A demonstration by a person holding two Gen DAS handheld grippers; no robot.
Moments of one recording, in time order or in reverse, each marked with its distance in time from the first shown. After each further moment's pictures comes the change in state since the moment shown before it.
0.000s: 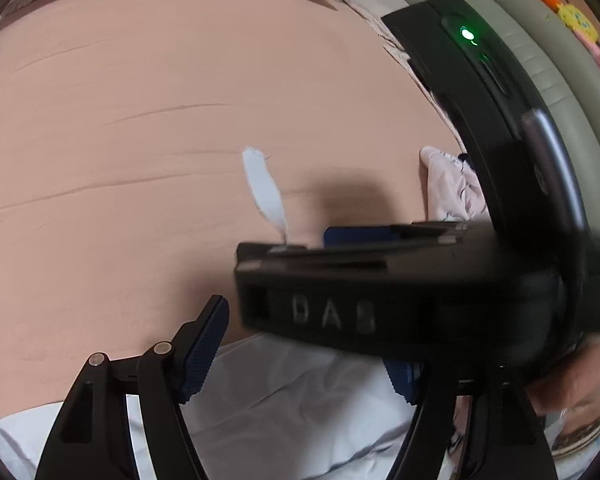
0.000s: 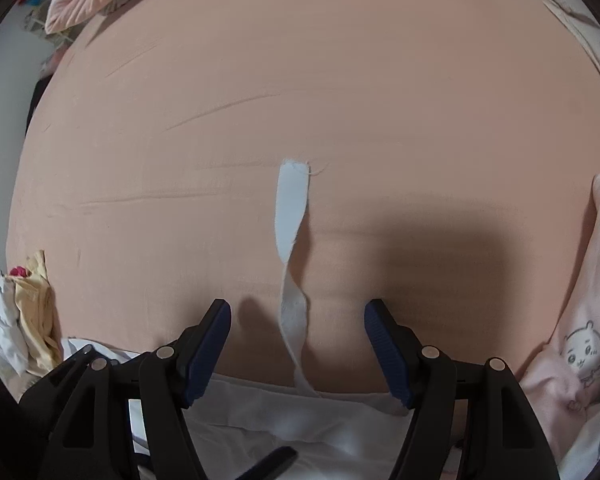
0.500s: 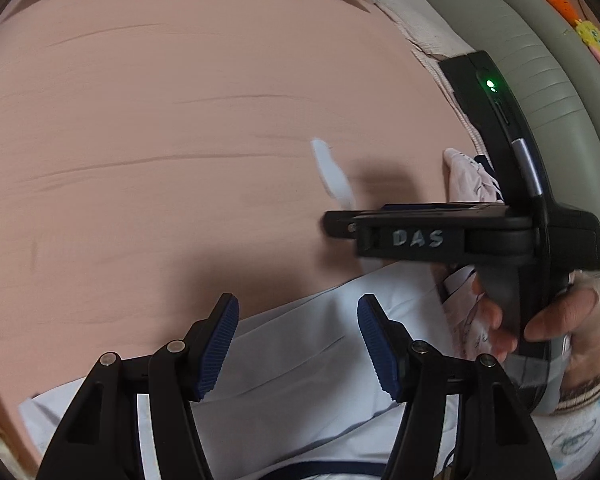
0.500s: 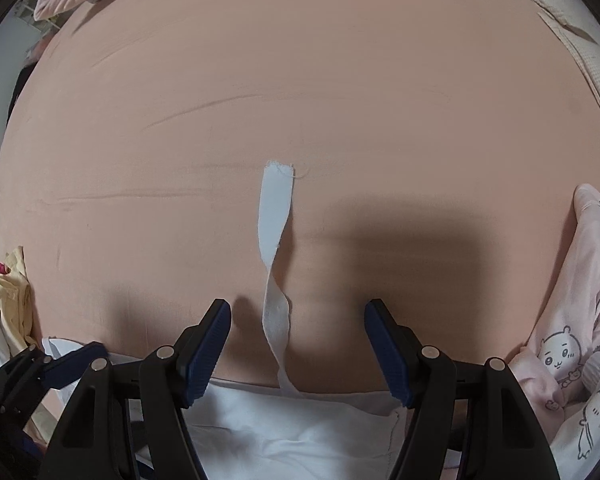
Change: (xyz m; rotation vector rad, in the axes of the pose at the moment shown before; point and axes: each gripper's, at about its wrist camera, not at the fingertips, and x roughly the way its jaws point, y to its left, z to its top) left arm -0.040 0.042 -0.012 -0.025 0.041 0.016; right arm -0.009 -0.004 0.006 -0.006 0.027 -0.103
